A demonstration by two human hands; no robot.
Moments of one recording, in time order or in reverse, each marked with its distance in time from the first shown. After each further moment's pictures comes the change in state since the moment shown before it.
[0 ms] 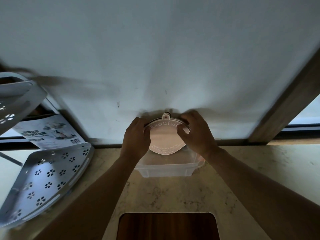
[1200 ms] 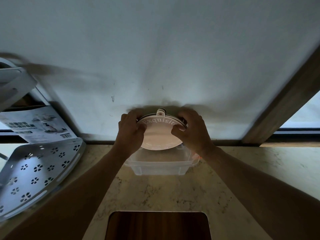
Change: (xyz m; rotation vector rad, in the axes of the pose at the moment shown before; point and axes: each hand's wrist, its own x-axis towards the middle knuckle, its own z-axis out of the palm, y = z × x) left_hand 0.000 -0.003 -0.002 -0.174 -0.035 -0.038; right_hand 0.002 -0.004 -0.006 0.014 -0.013 -0.018
